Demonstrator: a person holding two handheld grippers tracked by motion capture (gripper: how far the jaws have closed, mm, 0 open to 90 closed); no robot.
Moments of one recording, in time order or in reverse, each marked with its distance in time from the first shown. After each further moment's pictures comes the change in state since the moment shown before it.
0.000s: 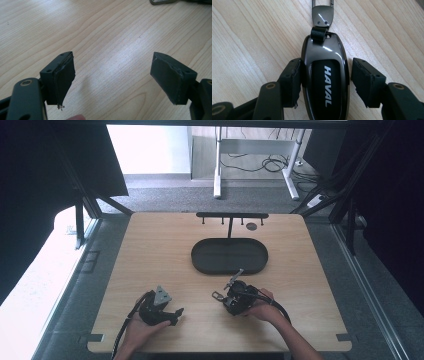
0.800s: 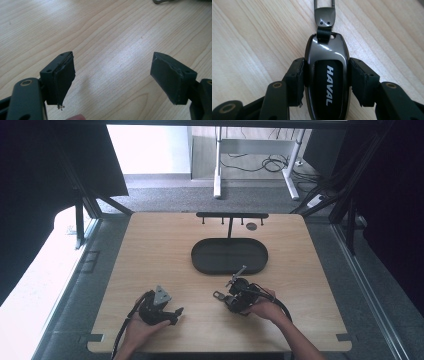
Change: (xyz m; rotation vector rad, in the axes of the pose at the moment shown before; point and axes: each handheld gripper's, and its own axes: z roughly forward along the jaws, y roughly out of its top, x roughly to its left) left arm 0.001 0.000 0.001 -0.002 0.006 -0.007; right arm -0.006 0.001 -0.008 0.001 0.044 0.042
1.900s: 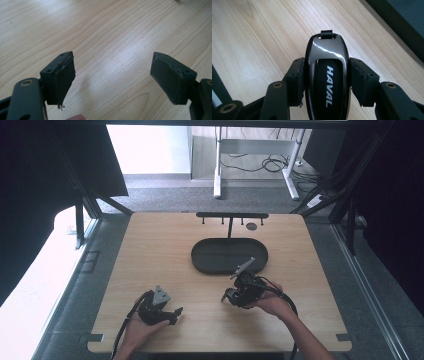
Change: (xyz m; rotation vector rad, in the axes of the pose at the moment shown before) left arm 0.002 -0.001 -0.001 -0.006 -0.002 -0.007; right arm 0.000 0.005 -0.046 -0.103 0.007 -0.016
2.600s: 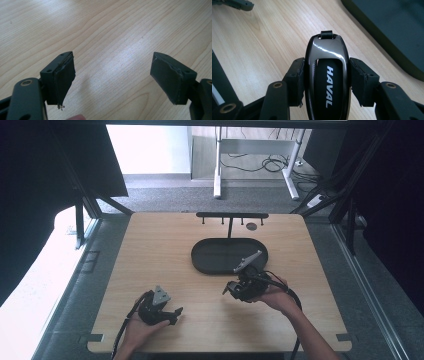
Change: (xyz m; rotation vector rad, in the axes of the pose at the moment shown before) left arm 0.000 0.000 0.000 -0.001 0.001 0.004; right arm -0.005 0.007 -0.027 -0.061 -0.009 0.001
